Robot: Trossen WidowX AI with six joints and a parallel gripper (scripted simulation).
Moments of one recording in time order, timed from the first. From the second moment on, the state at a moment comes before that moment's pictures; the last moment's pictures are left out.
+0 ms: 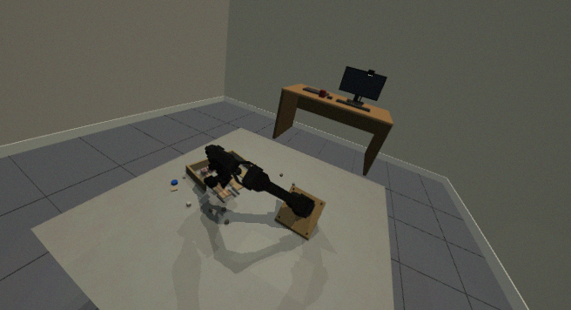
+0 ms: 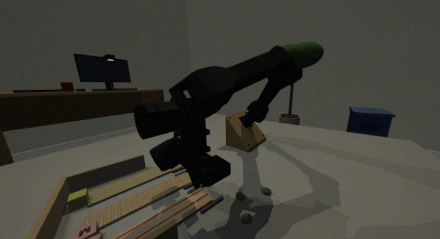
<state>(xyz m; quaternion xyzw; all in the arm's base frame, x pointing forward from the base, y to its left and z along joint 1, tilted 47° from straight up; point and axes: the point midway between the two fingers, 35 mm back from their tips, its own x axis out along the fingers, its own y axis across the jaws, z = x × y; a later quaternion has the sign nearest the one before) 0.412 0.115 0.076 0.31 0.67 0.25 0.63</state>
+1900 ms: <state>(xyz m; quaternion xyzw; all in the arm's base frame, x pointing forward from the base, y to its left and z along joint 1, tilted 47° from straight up) 0.409 0.139 0.048 0.31 0.67 0.25 0.63</state>
